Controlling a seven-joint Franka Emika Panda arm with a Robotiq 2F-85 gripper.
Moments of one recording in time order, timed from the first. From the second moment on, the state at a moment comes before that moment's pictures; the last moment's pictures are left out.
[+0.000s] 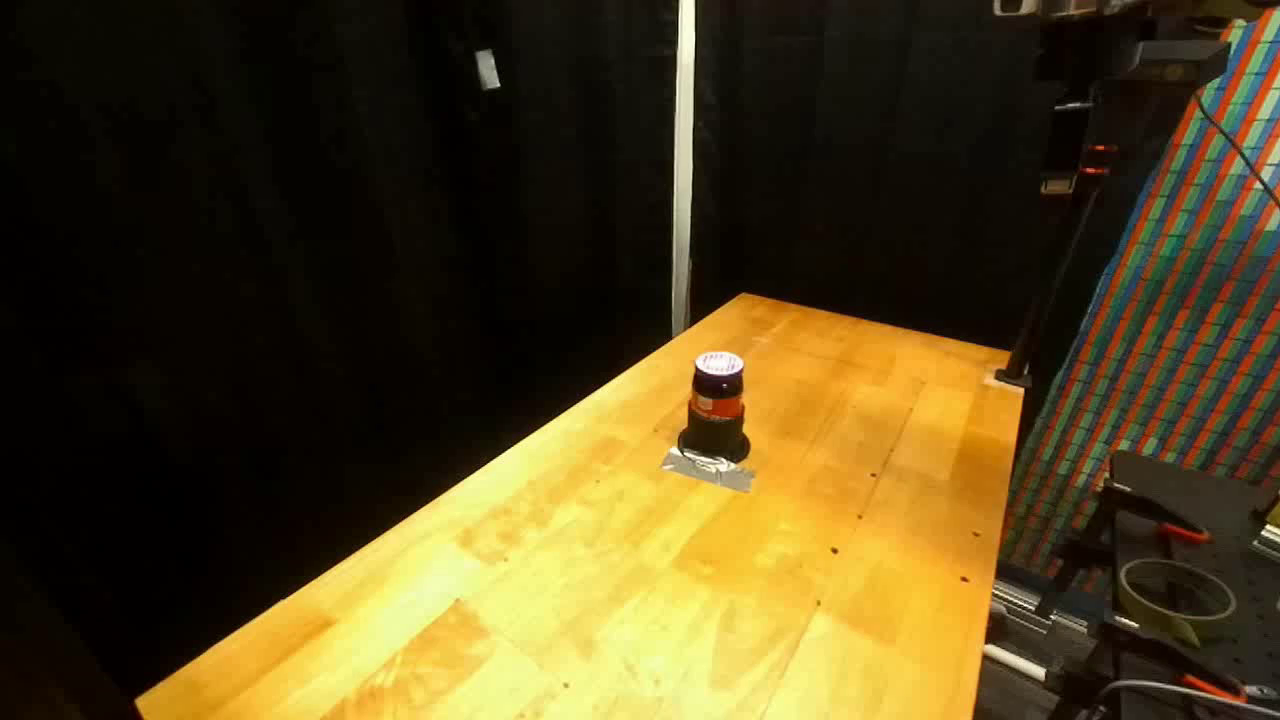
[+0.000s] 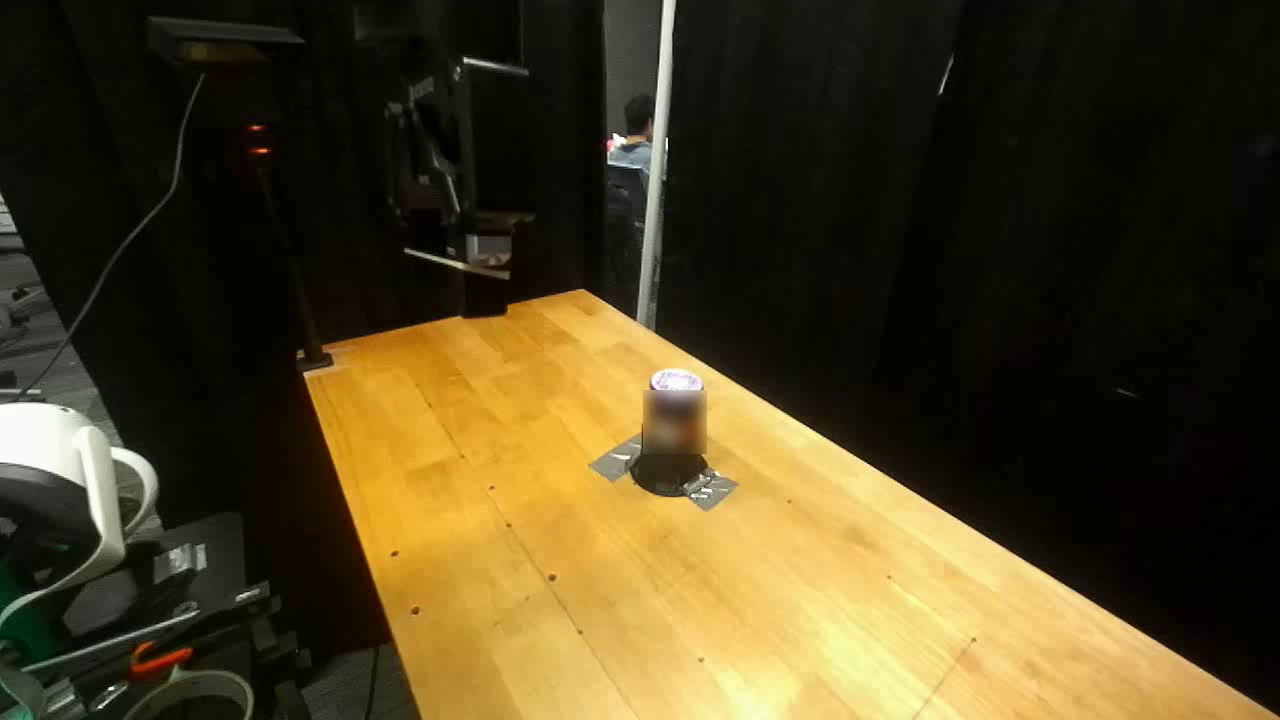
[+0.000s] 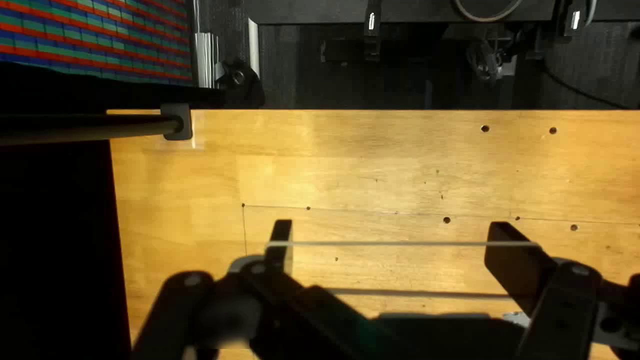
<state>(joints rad) -0.04 -0.47 0.03 -2.35 -0.21 1.77 -0.02</state>
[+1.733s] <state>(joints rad) 0.05 0.37 0.05 -1.72 0.05 2.09 -0.15</state>
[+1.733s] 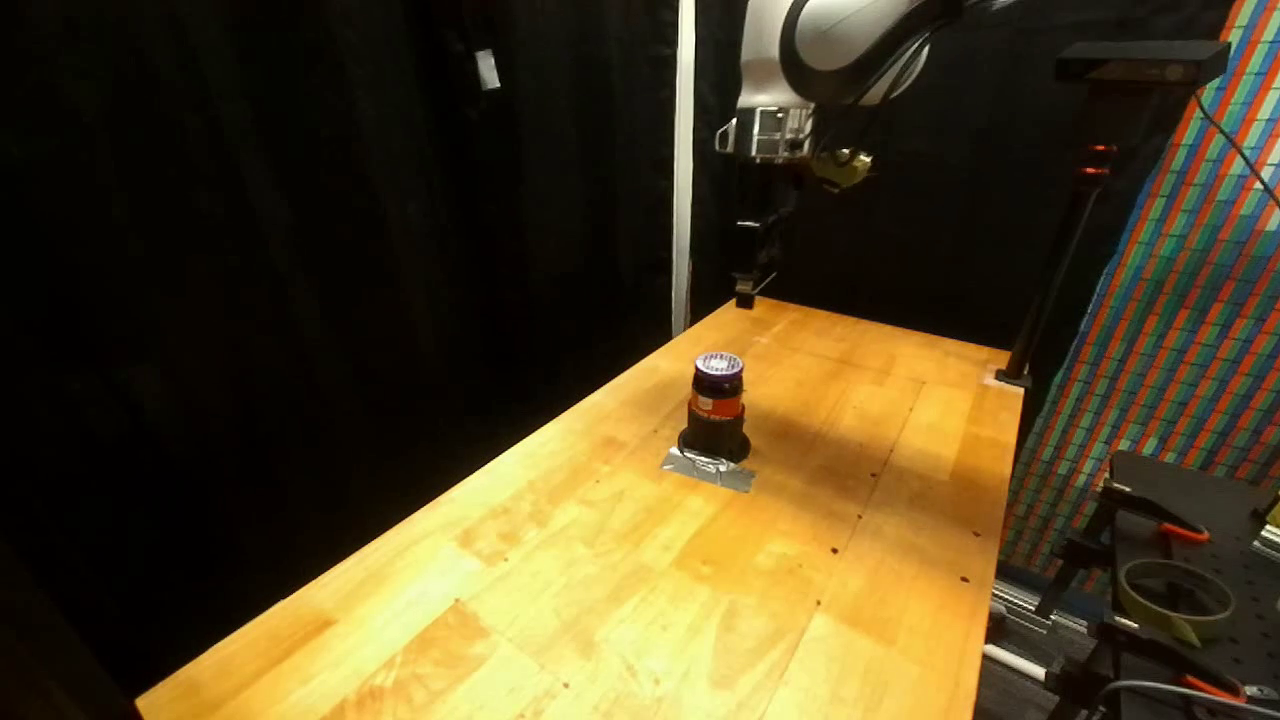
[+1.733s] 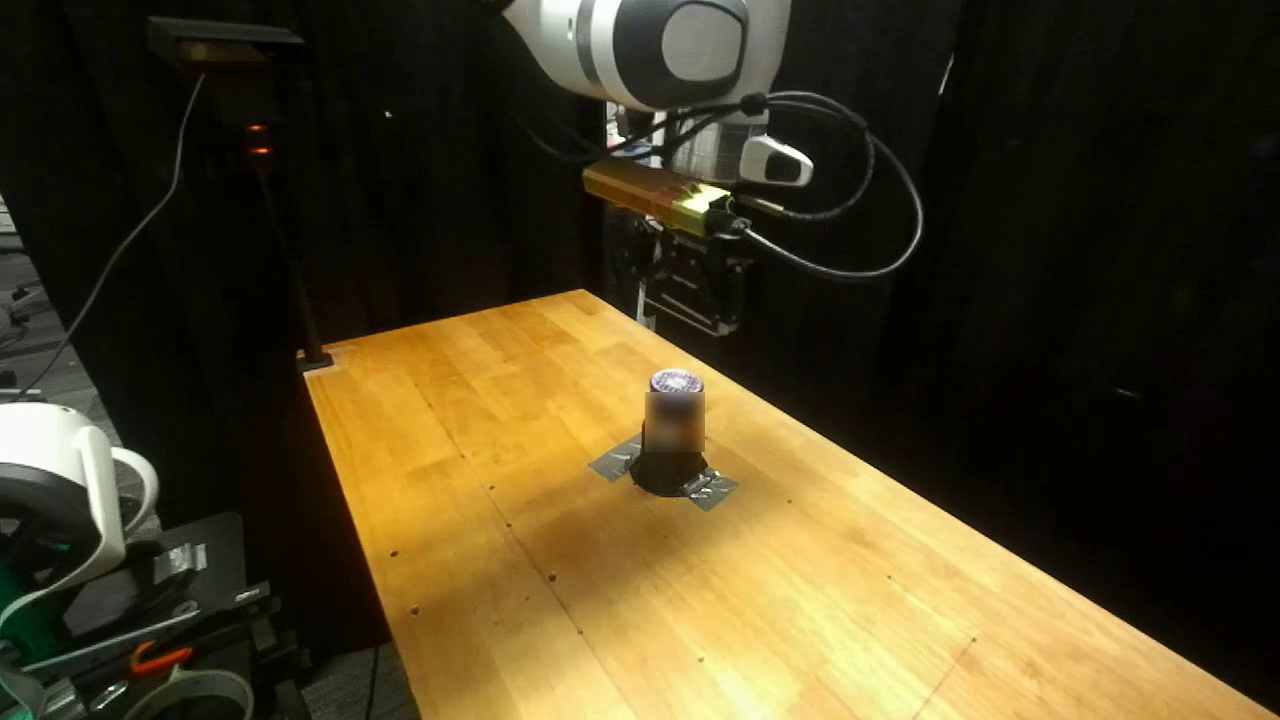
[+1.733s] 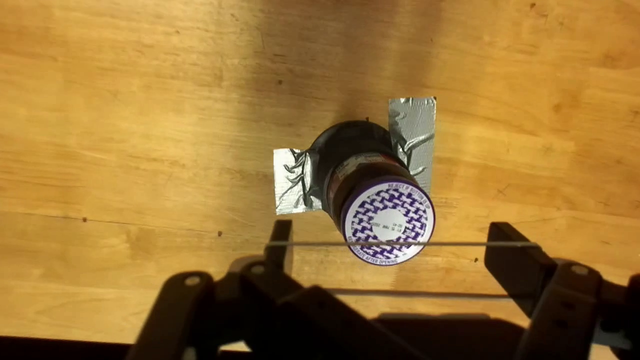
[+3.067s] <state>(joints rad) 0.08 0.98 0.08 -0.95 0.04 1.66 -0.13</state>
